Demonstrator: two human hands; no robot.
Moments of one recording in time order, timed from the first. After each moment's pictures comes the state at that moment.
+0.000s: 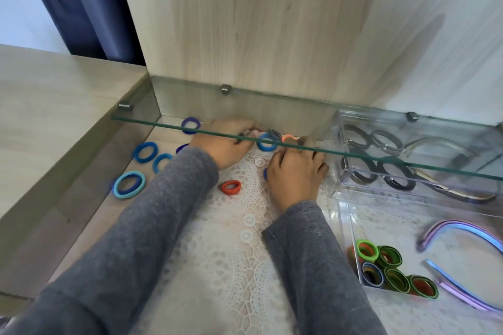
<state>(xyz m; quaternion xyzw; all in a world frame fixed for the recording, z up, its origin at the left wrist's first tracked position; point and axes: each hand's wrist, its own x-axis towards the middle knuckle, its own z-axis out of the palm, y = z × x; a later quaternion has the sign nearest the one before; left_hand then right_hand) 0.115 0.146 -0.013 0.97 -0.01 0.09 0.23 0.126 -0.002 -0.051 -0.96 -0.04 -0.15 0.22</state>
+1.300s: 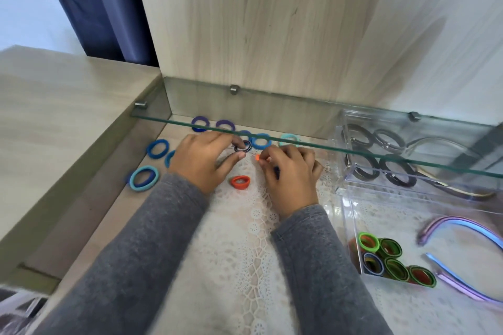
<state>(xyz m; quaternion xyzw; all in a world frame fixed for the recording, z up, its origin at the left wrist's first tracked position) 0.066 0.166 -0.048 0.93 -0.06 0.32 0.16 0.104 -0.009 -0.053 -0.92 -0.20 -0.17 0.28</state>
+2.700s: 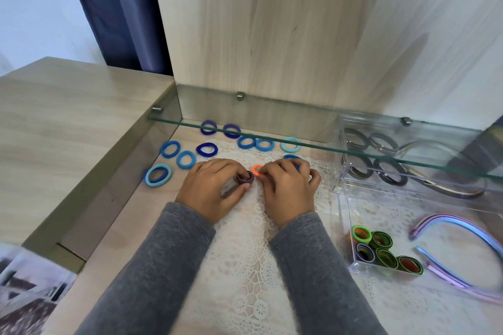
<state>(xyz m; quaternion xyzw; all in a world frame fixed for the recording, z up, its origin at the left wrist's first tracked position) 0.018 0.146 -0.055 0.96 -0.02 0.21 0.18 0.079 -0.011 -0.060 -0.92 -0.21 -0.21 0.24</state>
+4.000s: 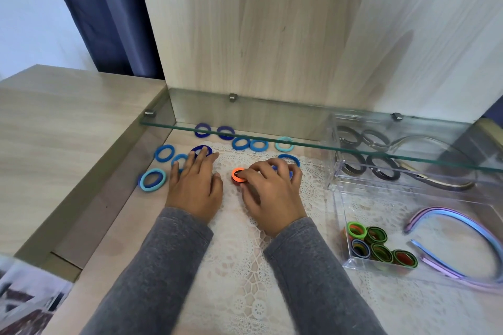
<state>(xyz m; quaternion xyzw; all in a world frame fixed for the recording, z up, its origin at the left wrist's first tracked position) 0.024 0.146 -0.056 0.96 0.20 0.09 0.15 0.063 -0.009 -0.049 -0.90 -0.32 -0.17 0.22</state>
